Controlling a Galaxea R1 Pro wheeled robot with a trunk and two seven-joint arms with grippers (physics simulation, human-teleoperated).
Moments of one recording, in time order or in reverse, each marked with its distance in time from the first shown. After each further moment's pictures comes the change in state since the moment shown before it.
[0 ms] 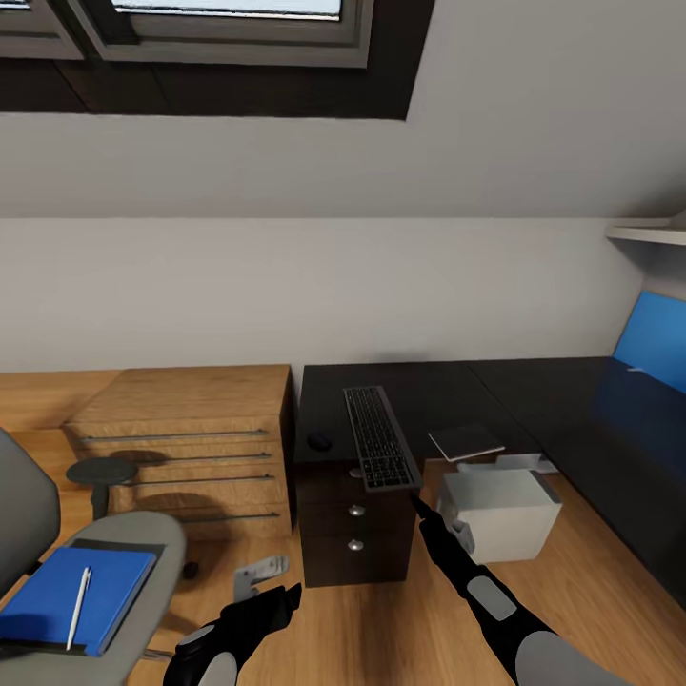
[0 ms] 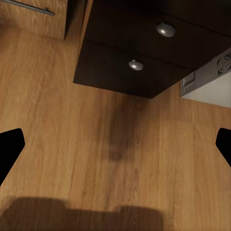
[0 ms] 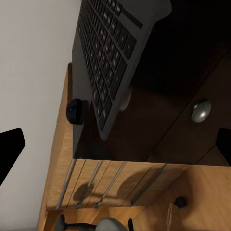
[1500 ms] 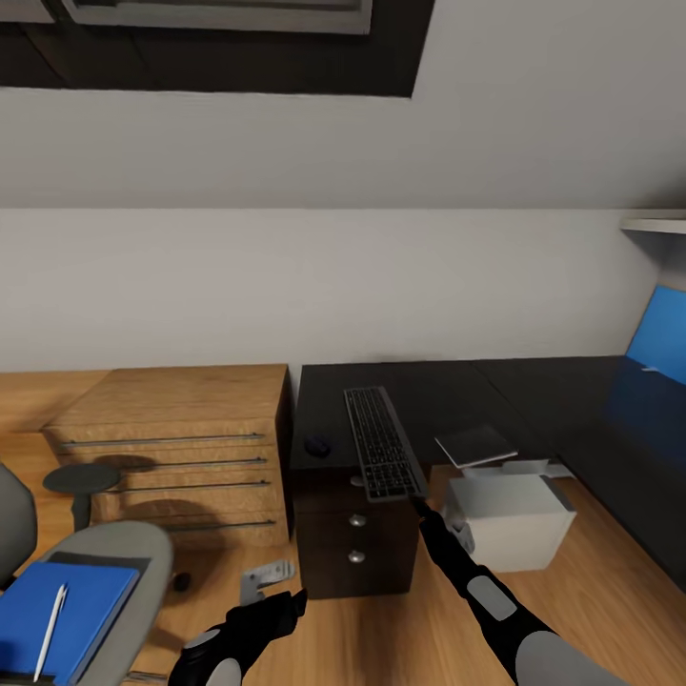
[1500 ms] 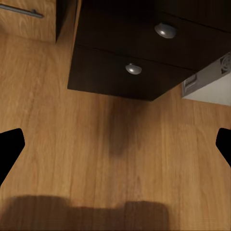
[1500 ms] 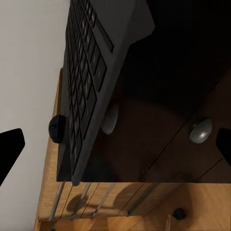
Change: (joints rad) left arm -0.001 0.011 -0.038 0.004 0.000 0.003 -0.004; right arm 0.000 0.000 0.000 -0.001 0.000 0.000 0.000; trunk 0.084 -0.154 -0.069
